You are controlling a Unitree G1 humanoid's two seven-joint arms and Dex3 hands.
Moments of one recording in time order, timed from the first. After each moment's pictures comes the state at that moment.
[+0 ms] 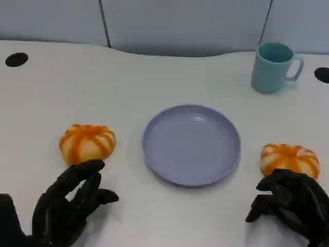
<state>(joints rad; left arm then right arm) 0.00 -0.06 0.24 0.24 -0.49 0.12 -0.36 -0.11 -0.03 -0.18 0.49 0.41 0.00 0.64</state>
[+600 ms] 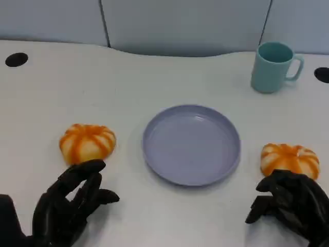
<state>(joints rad) 0.00 -0.06 0.23 0.25 -0.49 0.11 -0.37 -0.10 -0.03 -0.18 0.48 0.41 0.02 0.64</state>
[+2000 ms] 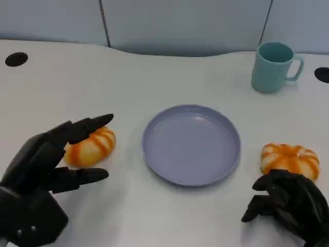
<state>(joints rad) -0.15 0.34 0.07 0.27 0.38 -0.64 -0.18 -0.10 -0.01 -0.17 0.47 0.40 0.01 0.62</state>
